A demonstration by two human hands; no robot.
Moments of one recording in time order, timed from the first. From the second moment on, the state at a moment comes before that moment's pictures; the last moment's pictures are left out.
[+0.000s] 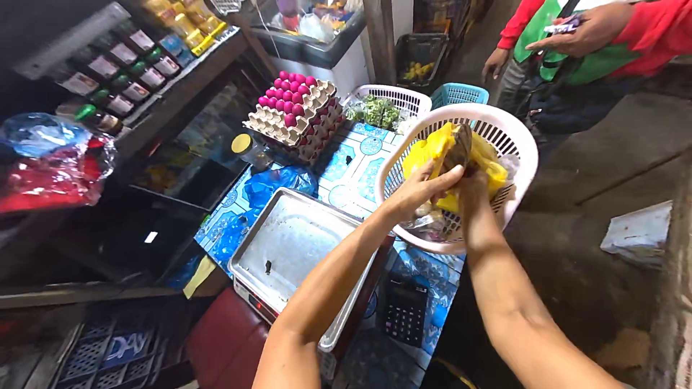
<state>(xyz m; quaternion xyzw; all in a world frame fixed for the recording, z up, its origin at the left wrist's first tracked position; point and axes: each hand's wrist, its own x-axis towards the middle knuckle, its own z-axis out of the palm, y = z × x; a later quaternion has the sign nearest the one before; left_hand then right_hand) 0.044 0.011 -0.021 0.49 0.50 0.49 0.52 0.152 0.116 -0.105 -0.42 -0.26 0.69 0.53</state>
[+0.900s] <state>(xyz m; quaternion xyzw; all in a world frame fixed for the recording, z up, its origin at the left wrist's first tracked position) -0.021 0.121 0.035 0.39 0.42 0.66 0.48 0.248 0.174 0.002 -0.32 -0.35 0.68 0.56</state>
